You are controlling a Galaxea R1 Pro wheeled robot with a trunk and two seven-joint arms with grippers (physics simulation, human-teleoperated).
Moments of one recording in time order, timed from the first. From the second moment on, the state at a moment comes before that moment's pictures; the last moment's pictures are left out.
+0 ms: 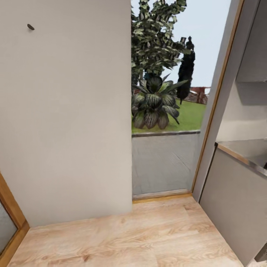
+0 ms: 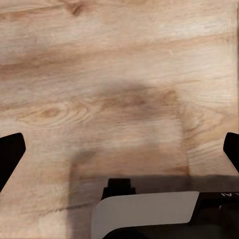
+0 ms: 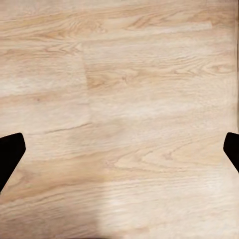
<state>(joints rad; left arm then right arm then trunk) 0.10 0.02 0.01 -0.60 0.00 -0.05 0.00 -0.06 -0.05 0.00 -0.49 0.00 -0.17 0.00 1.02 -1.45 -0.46</state>
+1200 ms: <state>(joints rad) 0.10 0.02 0.01 -0.60 0.00 -0.05 0.00 -0.06 -0.05 0.00 -0.49 0.00 -0.17 0.00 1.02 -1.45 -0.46</state>
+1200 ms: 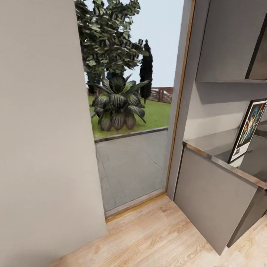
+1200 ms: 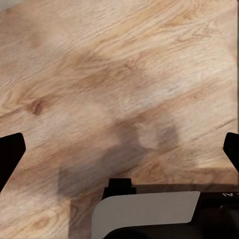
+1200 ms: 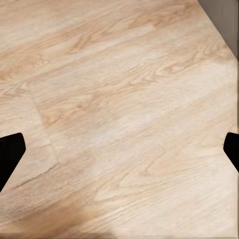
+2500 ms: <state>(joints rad) 0.10 0.02 0.00 -0.60 0.00 -0.05 0.00 -0.16 -0.06 -0.16 -1.33 0.00 0.17 -0.30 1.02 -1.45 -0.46</state>
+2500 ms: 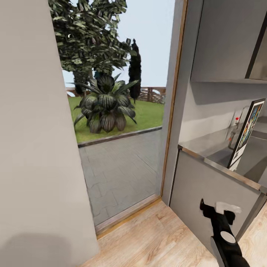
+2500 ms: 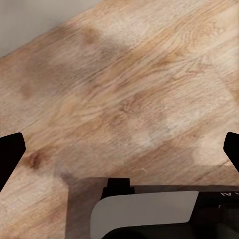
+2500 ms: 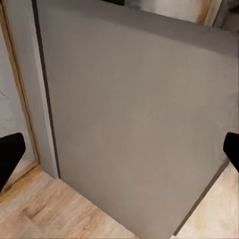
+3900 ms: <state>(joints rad) 0.10 0.02 0.00 -0.60 0.00 -0.05 0.00 -0.69 -0.07 -0.16 -1.29 0.01 0.54 -0.52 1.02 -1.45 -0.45</state>
